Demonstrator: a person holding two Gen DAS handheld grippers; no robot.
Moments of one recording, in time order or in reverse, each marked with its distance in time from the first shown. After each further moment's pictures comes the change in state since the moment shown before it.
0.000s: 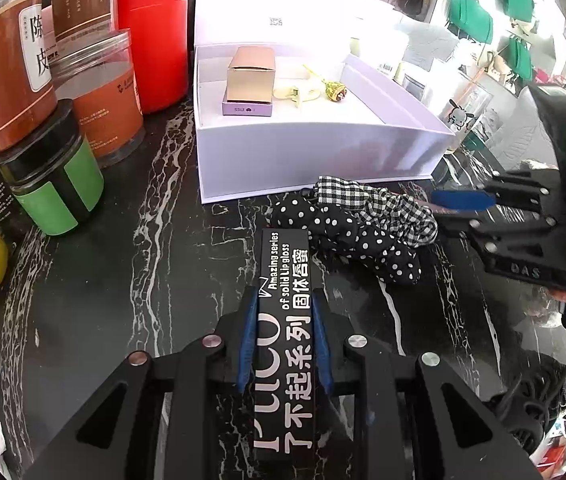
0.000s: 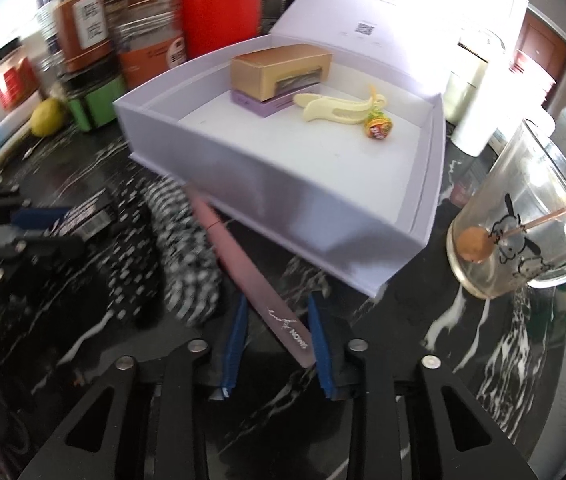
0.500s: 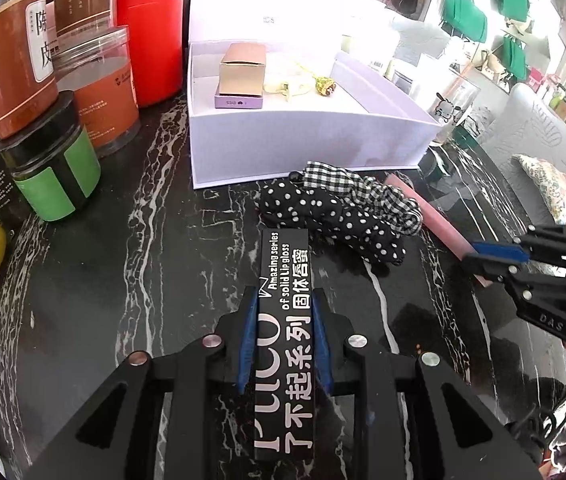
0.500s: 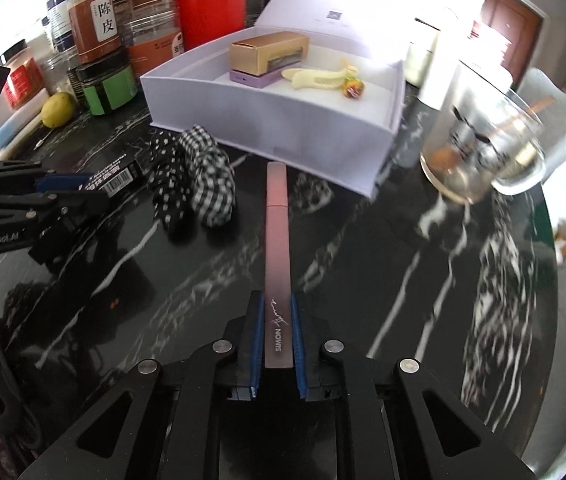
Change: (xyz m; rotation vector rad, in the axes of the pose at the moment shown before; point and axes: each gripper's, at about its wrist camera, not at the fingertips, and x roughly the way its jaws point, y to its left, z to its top) left arm -0.004 -0.007 -0.009 0.005 0.007 -0.028; right arm -0.040 0.019 -0.060 0.143 0.004 -0.049
